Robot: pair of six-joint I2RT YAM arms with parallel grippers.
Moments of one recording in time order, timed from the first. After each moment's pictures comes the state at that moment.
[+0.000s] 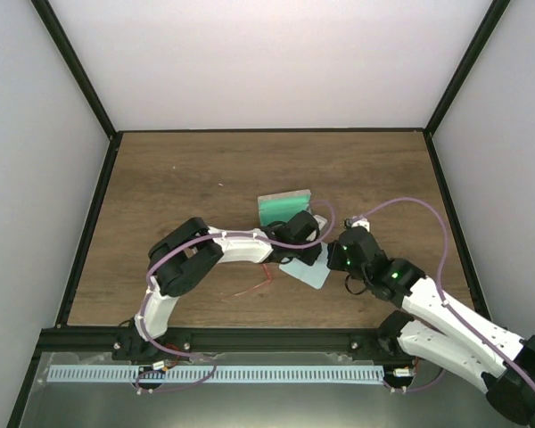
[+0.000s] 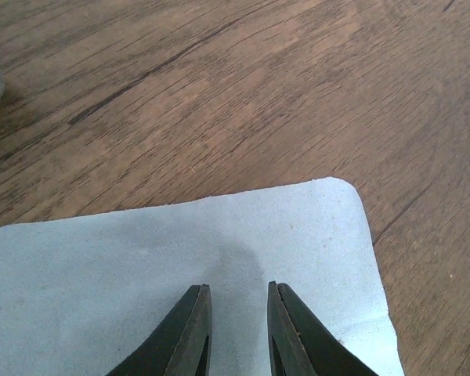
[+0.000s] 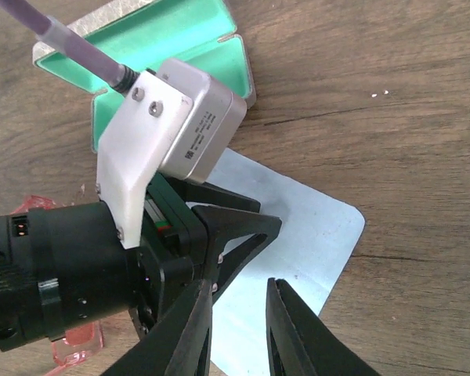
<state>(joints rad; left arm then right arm) -0.99 2.07 1.26 -0.03 0.08 -0.40 0.72 0.79 0.57 -0.54 0.24 0.74</state>
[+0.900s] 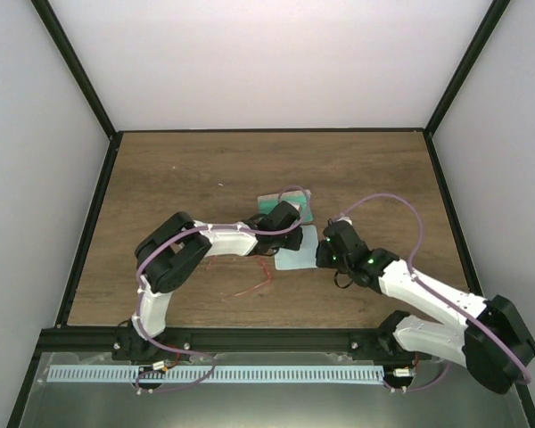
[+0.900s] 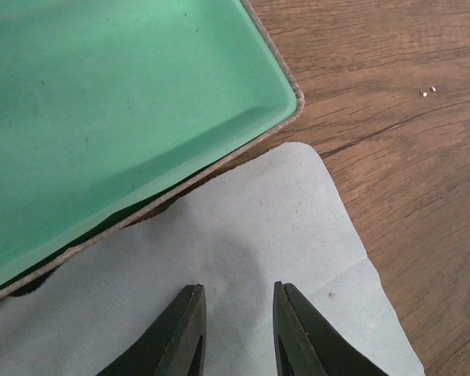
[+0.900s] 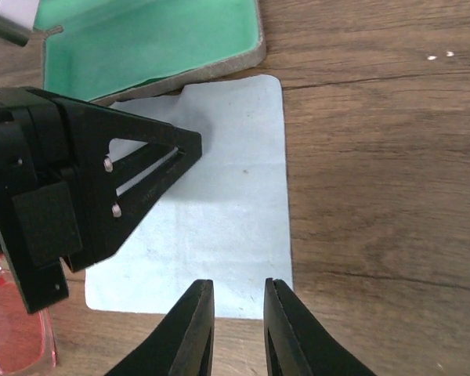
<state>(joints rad) -0.89 2.01 1.16 0.01 0.01 -0.59 0.69 1.04 0.54 -0.37 0.17 0.68</state>
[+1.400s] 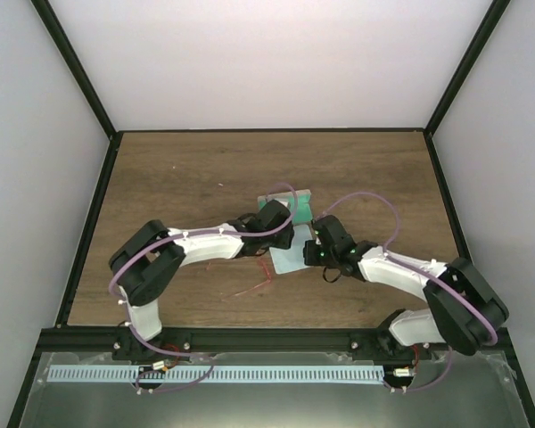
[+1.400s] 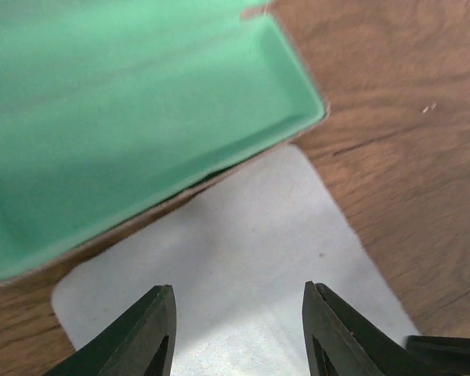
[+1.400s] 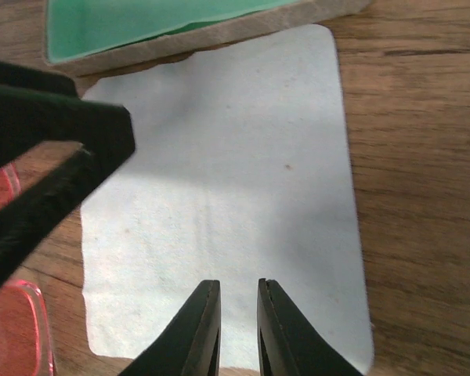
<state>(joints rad) -0.89 1.85 1.07 -0.08 -0.08 -0.60 0.66 1.32 0.56 -0.16 -0.01 0.59</state>
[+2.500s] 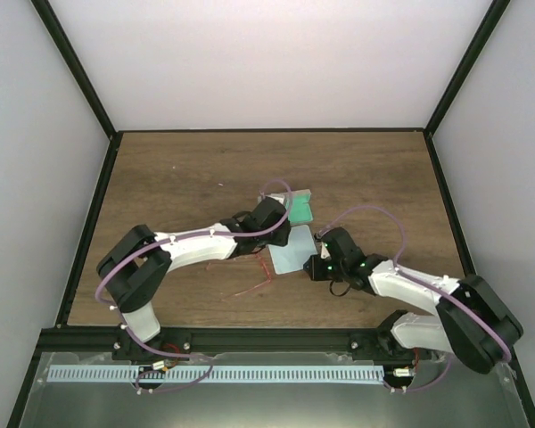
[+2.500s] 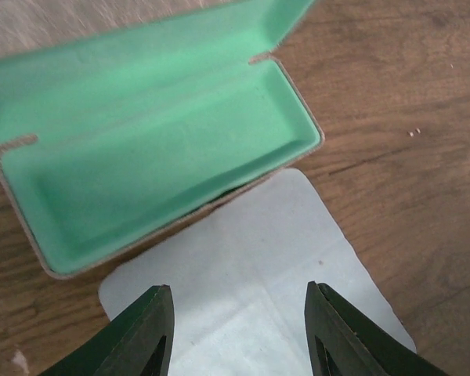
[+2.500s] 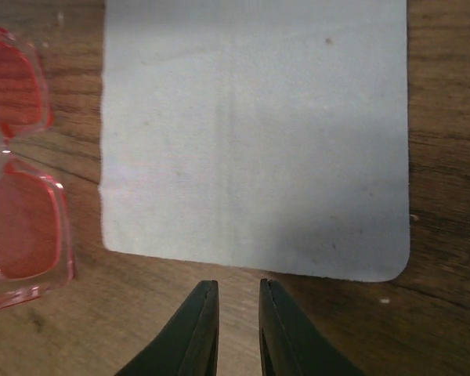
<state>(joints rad) -0.88 1.75 1.06 -0.12 -0.15 -0.58 0.65 1.23 0.42 -0.11 -0.18 0.58</state>
